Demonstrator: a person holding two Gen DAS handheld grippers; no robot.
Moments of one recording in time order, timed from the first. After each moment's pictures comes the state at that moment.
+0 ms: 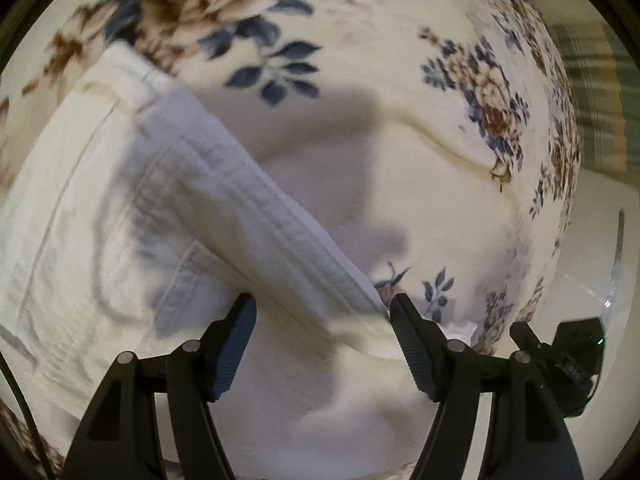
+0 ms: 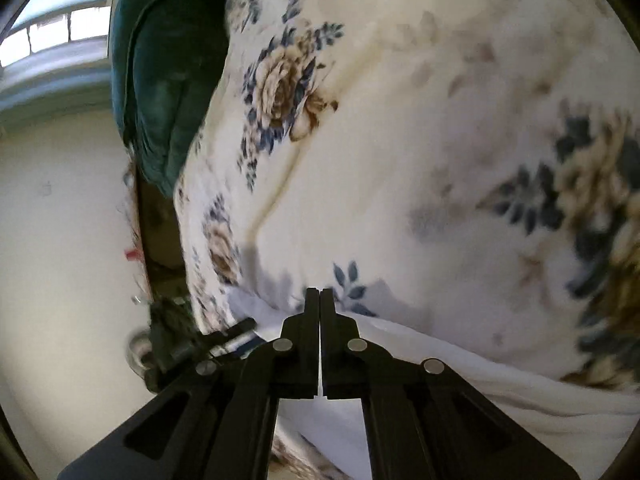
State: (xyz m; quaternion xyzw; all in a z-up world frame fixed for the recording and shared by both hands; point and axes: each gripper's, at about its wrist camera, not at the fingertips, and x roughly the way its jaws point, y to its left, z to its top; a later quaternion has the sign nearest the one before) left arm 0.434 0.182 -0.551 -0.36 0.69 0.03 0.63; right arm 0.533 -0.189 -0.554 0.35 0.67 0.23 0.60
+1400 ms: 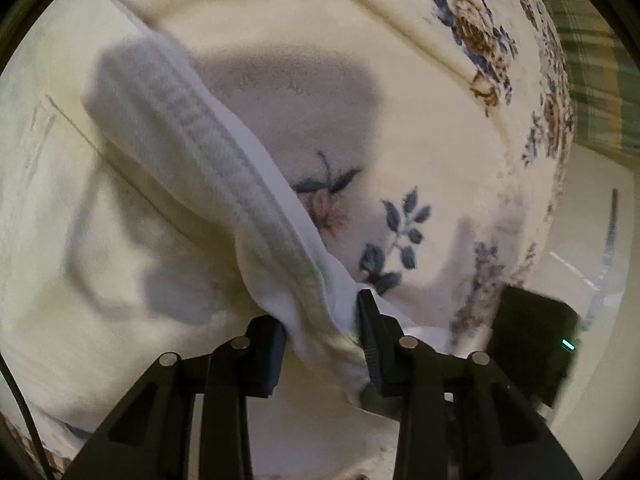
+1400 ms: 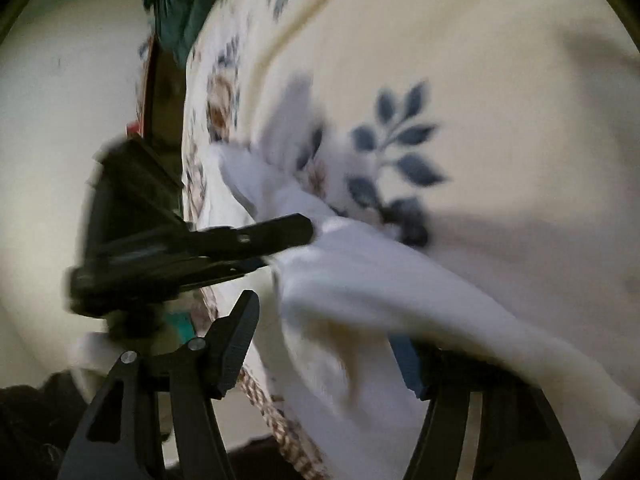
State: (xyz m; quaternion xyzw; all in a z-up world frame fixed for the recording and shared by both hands) left arm 0.423 0.110 -0.575 -0.41 0.71 -0.01 0.58; right arm 0.479 -0.087 -0.611 0.24 0.73 0.38 0.52
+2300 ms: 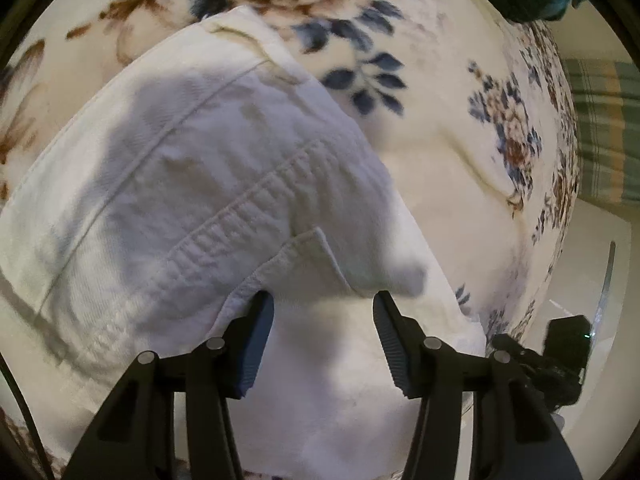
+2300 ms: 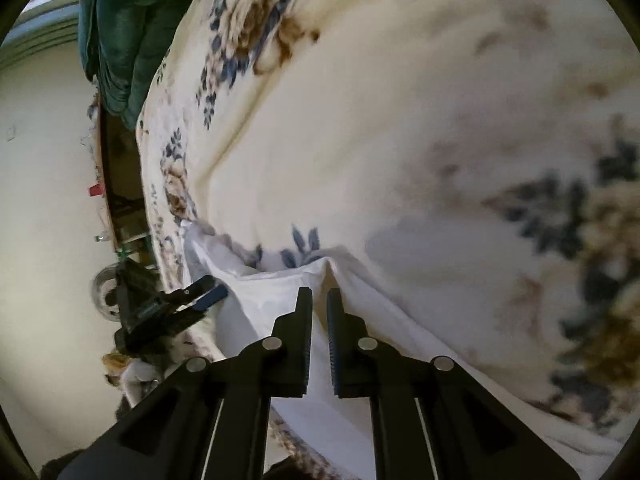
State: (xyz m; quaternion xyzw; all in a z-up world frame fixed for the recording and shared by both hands) left arm 0.408 0.211 -0.568 -0.41 0.66 0.06 0.62; right arm 0.562 -0.179 -0.579 0.25 0.75 0.26 0.55
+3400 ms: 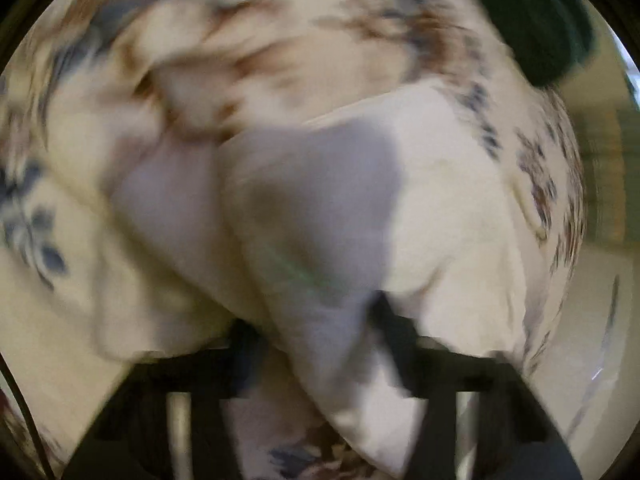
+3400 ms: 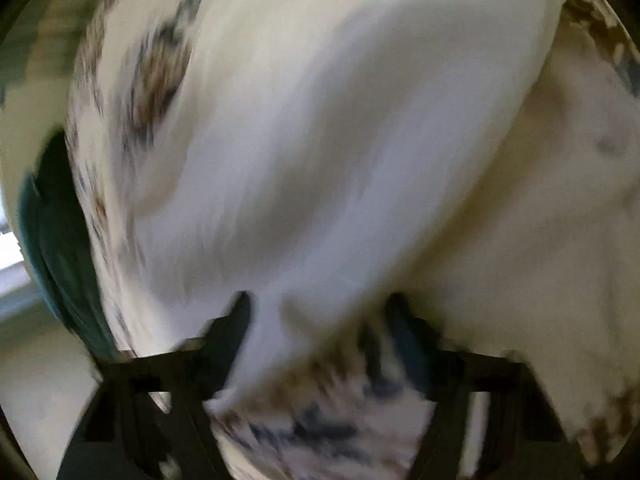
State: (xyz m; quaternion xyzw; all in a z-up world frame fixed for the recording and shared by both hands) left arm 0.307 0.267 -0.567 -0.39 0.59 0.13 0.69; right arm 0.199 -0.310 -0.601 0.54 0.57 -0.17 0.60
